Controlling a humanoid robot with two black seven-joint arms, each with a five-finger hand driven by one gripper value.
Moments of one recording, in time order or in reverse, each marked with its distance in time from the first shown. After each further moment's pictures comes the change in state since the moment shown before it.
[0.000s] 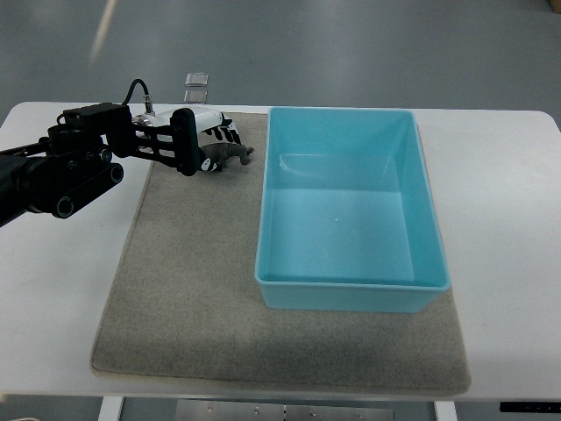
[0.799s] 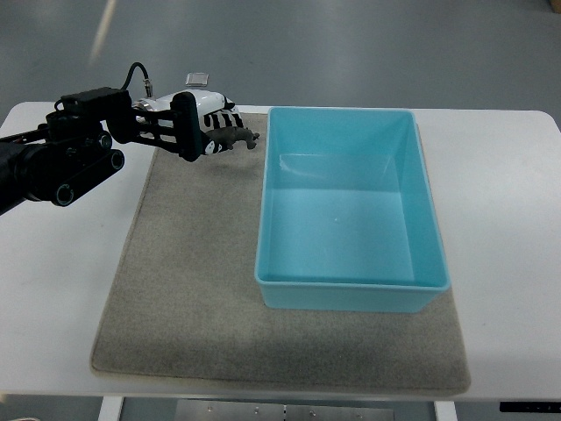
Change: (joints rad) left arm -0.048 0.003 -0.013 -0.005 -0.013 0.011 0.001; right arm 0.000 0.000 0.000 0.000 0.000 0.000 0.000
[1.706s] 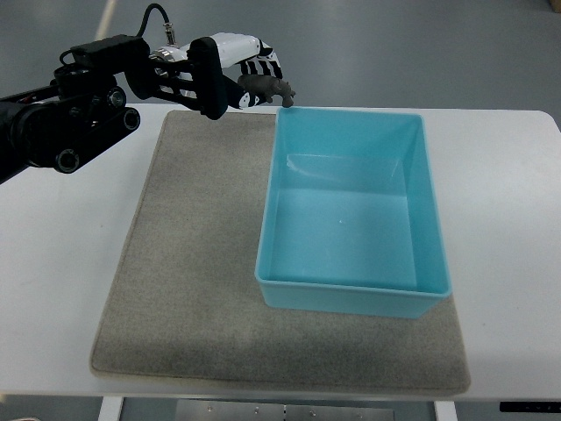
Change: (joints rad) left arm -0.102 0.008 -0.074 -0.123 -0.005 0.006 0.003; right arm 0.000 0.000 0.000 0.000 0.000 0.000 0.000
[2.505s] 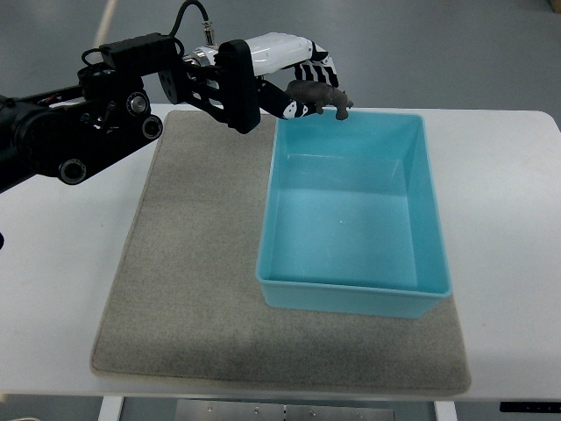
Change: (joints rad) left arm 0.012 0.002 -0.038 -0.245 -0.016 -0.012 -0.002; right arm 0.000 0.000 0.000 0.000 0.000 0.000 0.000
